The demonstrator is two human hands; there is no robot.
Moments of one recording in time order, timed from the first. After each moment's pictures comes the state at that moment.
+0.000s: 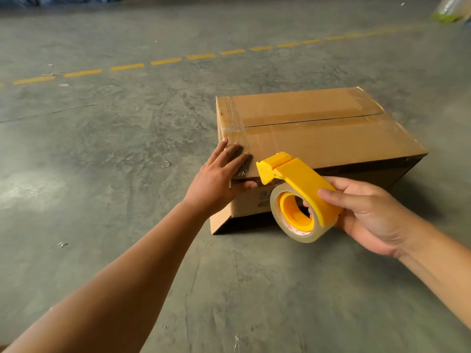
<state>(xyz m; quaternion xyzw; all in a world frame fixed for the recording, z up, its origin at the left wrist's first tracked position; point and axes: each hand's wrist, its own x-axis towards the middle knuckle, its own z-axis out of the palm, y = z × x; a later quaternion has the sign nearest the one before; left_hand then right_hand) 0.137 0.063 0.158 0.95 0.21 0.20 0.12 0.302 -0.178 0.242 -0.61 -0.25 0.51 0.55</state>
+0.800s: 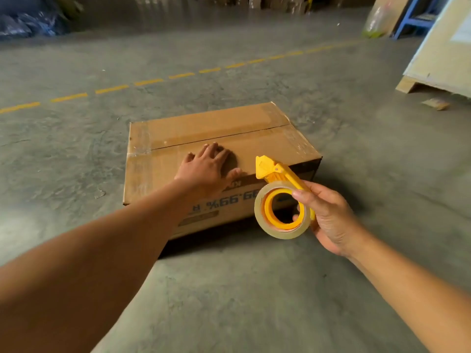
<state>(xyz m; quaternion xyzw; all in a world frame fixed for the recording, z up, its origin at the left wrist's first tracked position) 0.312 -0.009 0.210 0.97 0.25 0.01 0.03 0.408 -0.268 0.226 -0.63 -0.20 0.36 0.66</state>
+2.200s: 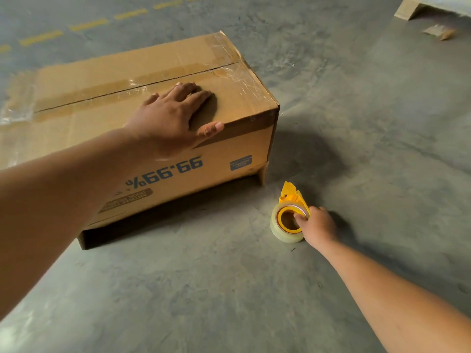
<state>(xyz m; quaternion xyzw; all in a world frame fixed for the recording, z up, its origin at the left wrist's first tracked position) 0.403 -0.043 0.207 0.98 0.17 0.03 0.03 0.550 -0.352 -0.034 -0.96 -0.14 0.17 0.14</state>
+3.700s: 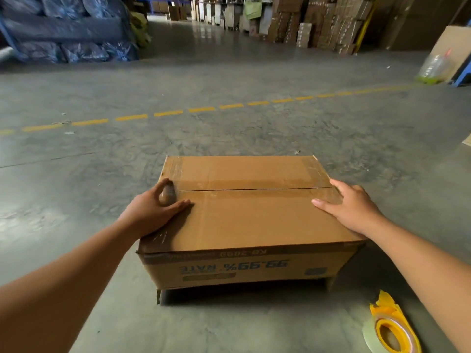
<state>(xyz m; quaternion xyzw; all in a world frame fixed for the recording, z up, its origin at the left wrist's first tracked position) 0.149 0.148 0.231 0.80 0.52 0.08 0.28 0.510 -0.092 0.230 -0.92 -0.34 0.11 0.19</state>
